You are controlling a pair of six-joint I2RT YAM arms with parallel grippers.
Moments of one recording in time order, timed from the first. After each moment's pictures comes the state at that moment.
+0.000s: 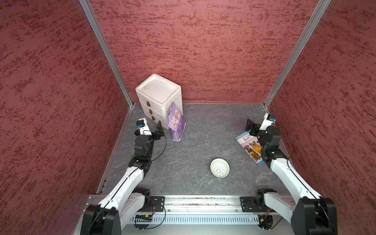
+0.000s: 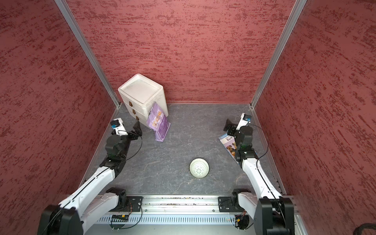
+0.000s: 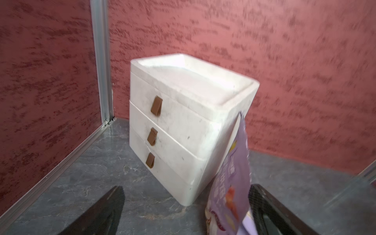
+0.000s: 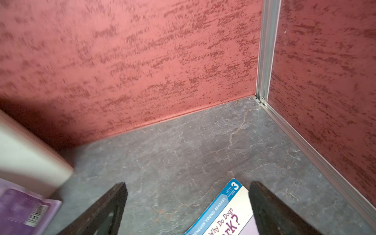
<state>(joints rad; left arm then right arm) -0.14 0.81 0.45 0.37 -0.23 -0.35 0.00 0.99 0.68 0.11 0.06 0.38</state>
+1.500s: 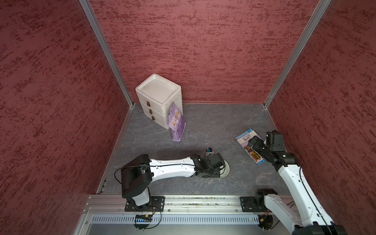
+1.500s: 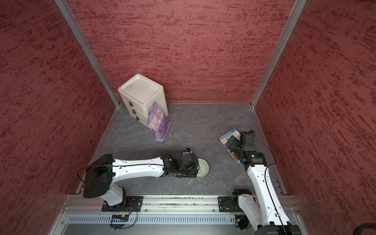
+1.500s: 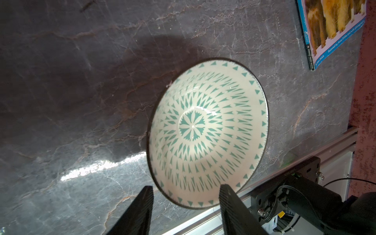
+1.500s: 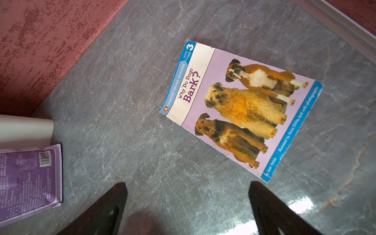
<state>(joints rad) -1.22 1.67 1.11 -0.53 -0.07 -1.15 0.00 0.87 0.76 -0.72 0.01 0.66</state>
